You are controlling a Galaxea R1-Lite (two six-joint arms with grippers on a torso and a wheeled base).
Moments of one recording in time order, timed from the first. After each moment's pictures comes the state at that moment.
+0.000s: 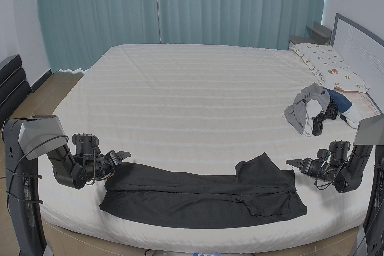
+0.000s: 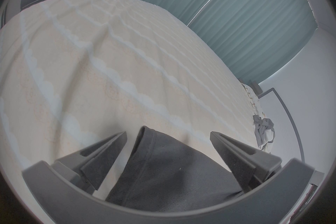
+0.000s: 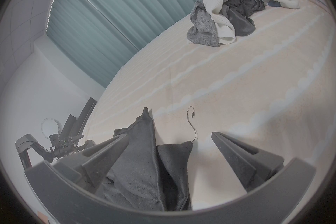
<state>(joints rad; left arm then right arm) -0.03 2.40 -0.82 -0.95 -0.23 -0.64 -0.14 2.39 -0.57 -1.25 0.49 0.40</state>
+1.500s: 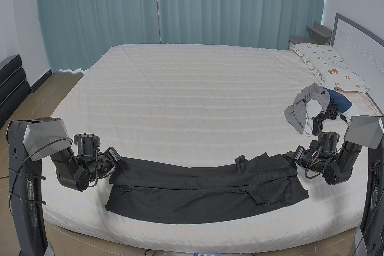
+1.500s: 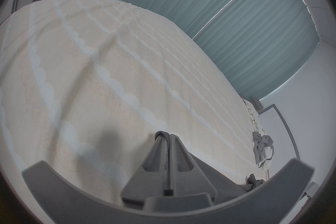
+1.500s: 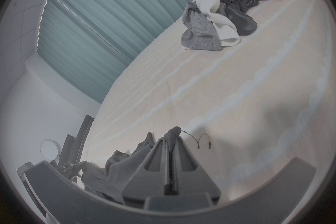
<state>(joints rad) -0.03 2.44 -0.83 -1.06 -0.13 -0.74 -0.06 2.44 -0.77 -1.17 0.34 0.60</state>
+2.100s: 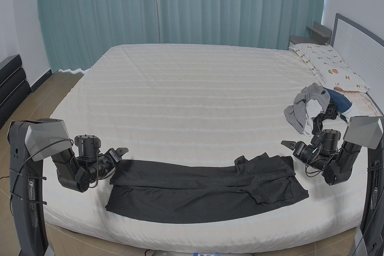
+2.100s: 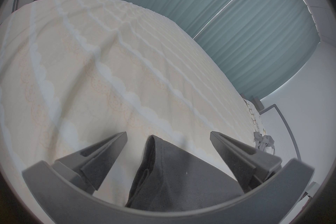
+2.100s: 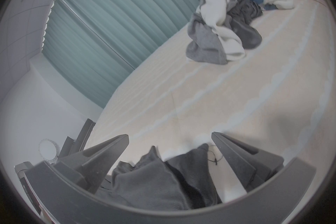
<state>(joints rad) -0.03 2.45 -0.83 -1.07 -0.13 -0.74 -0.06 2.45 -0.78 -1.26 0.32 0.60</state>
